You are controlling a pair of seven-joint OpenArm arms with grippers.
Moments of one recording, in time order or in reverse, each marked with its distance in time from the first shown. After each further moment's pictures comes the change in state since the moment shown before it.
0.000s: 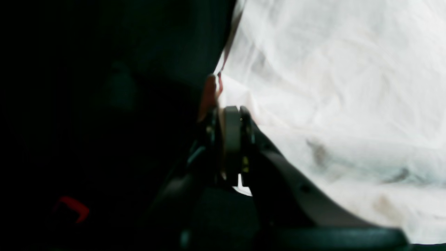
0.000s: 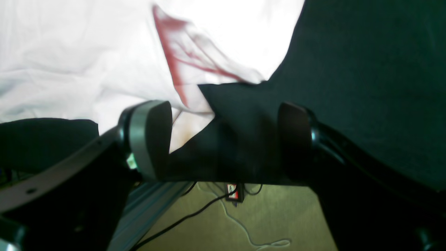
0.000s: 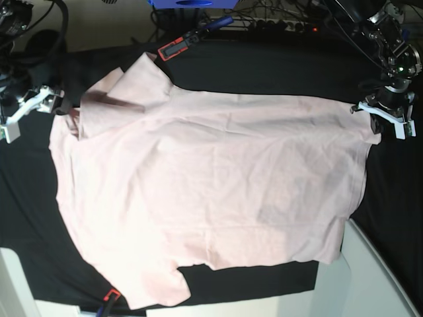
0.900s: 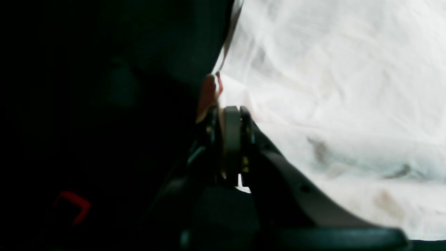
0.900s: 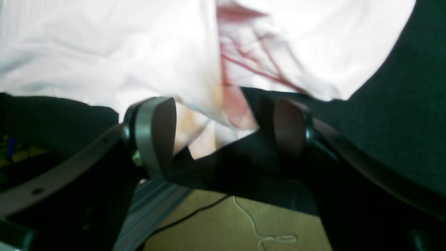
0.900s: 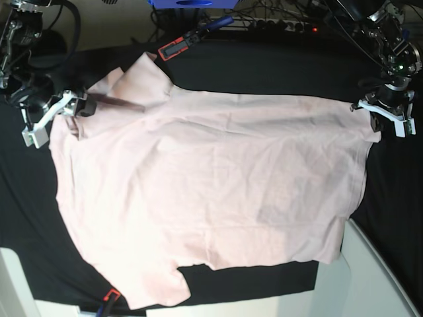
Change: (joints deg) left arm 0.5 0.0 -0.1 0.0 -0.2 -0.2 0.0; right arm 1.6 1.7 -8.2 -9.0 1.0 0.0 4.6
